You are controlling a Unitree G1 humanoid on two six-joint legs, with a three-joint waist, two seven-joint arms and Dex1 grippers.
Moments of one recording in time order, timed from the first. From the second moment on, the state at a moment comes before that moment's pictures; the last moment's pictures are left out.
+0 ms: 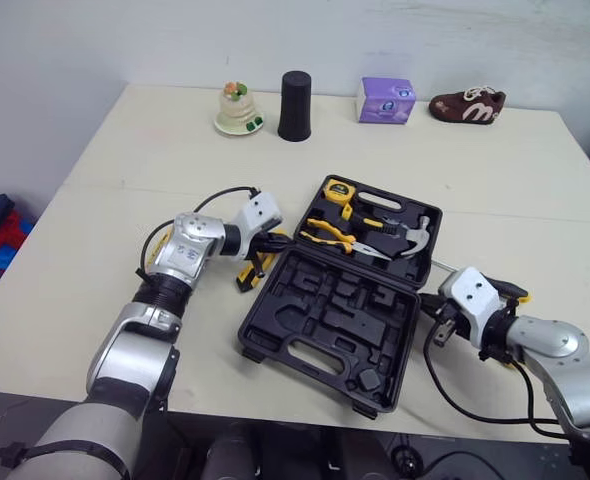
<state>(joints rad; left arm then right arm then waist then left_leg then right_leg) -0.95 0.36 -0.21 0.73 0.01 0.19 -0.95 -0.03 -0.77 -0.06 -0.25 0.20 0.39 0.73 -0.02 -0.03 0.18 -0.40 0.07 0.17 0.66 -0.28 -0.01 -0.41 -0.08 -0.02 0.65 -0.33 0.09</state>
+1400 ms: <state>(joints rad) -0.45 0.75 0.00 -0.07 -0.20 0.47 -1.12 0.02 -0.95 -0.31 -0.14 0.23 0.11 1.04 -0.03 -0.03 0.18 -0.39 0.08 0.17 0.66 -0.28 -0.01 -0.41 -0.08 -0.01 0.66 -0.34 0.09</state>
